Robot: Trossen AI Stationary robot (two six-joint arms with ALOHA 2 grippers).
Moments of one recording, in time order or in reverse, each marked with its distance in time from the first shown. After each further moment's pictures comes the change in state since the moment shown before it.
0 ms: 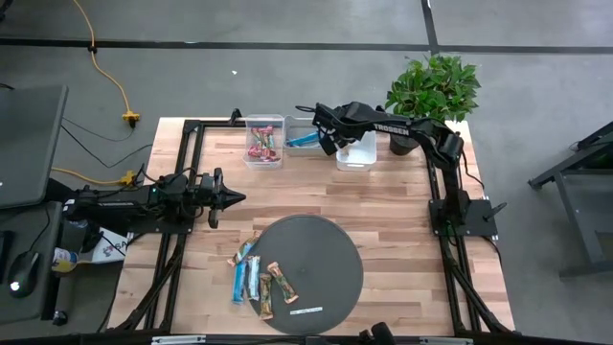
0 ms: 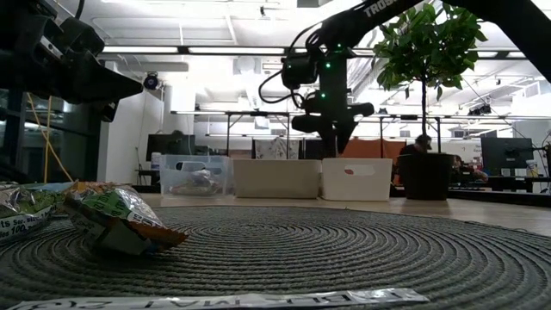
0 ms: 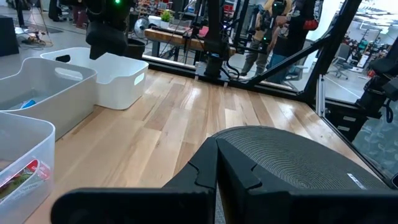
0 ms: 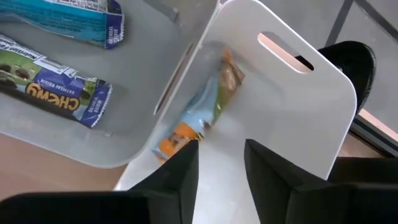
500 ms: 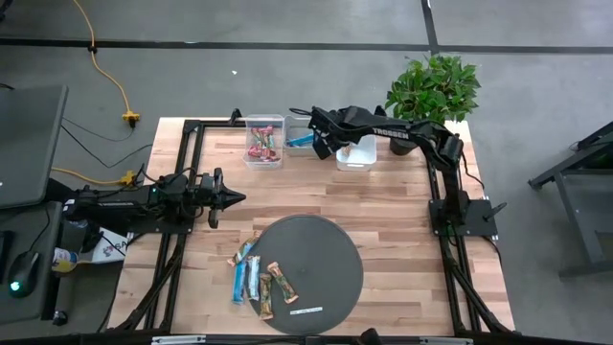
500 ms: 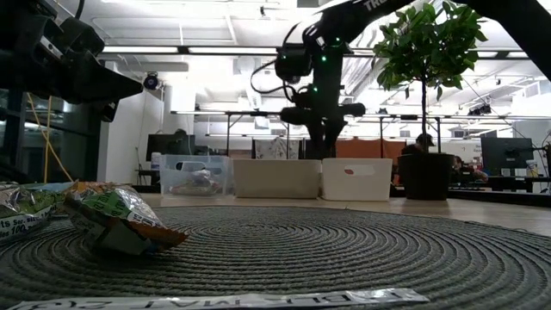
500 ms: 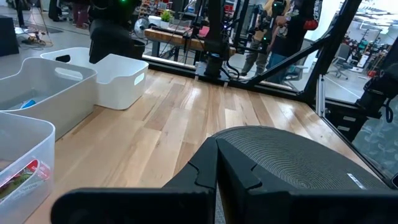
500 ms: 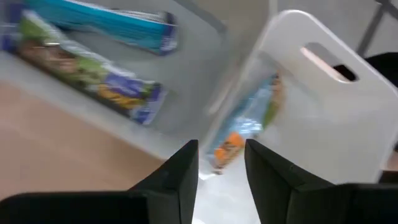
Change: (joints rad) left arm 0.000 0.000 0.000 0.000 0.000 0.000; right arm 0.051 -0.010 0.000 0.075 -0.061 -0.006
